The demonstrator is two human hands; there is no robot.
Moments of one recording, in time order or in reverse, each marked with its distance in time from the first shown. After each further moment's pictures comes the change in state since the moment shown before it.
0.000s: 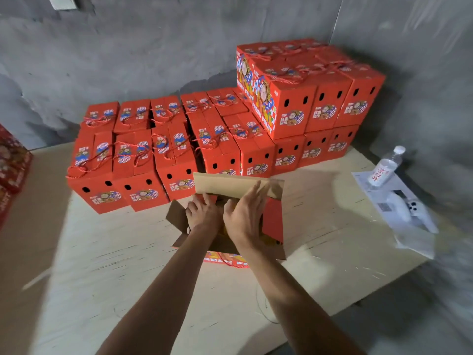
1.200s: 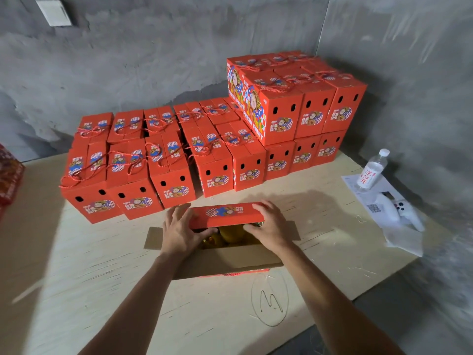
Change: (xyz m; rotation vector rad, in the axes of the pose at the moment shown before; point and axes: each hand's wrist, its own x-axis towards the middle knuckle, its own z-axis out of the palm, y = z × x) left_hand -0.008 -0.080 0.023 -0.279 0.403 0.422; right_hand 0.030 0.110 -0.043 0.010 -0.197 -0.261
